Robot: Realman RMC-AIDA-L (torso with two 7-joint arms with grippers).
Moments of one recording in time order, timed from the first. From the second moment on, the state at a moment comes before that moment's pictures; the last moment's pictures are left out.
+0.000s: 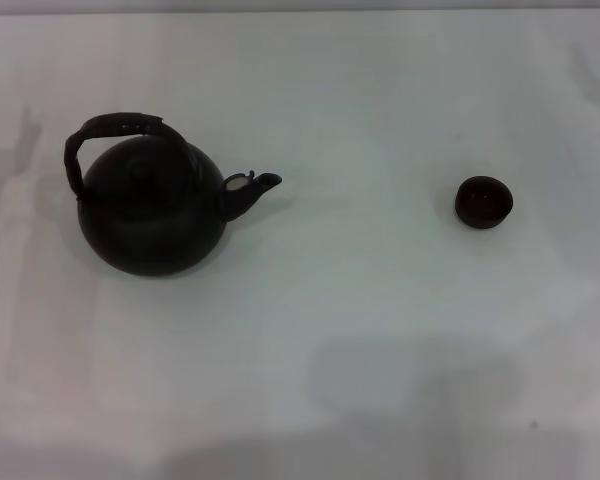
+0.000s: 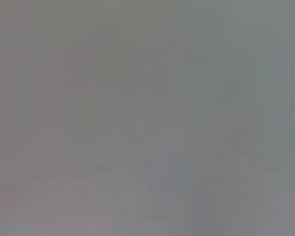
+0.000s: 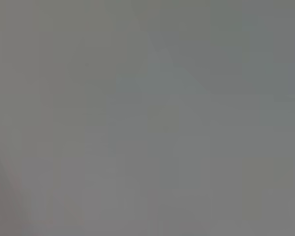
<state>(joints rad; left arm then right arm) -0.40 -2.07 2.10 0.08 -0.80 1.15 -0.34 0.51 2.01 -0.90 -0.20 2.43 0.98 -2.40</state>
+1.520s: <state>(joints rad) -0.40 -2.07 2.09 0.08 -0.81 1.16 -0.34 0.75 2.01 -1.40 -1.08 0.75 1.35 -0.90</state>
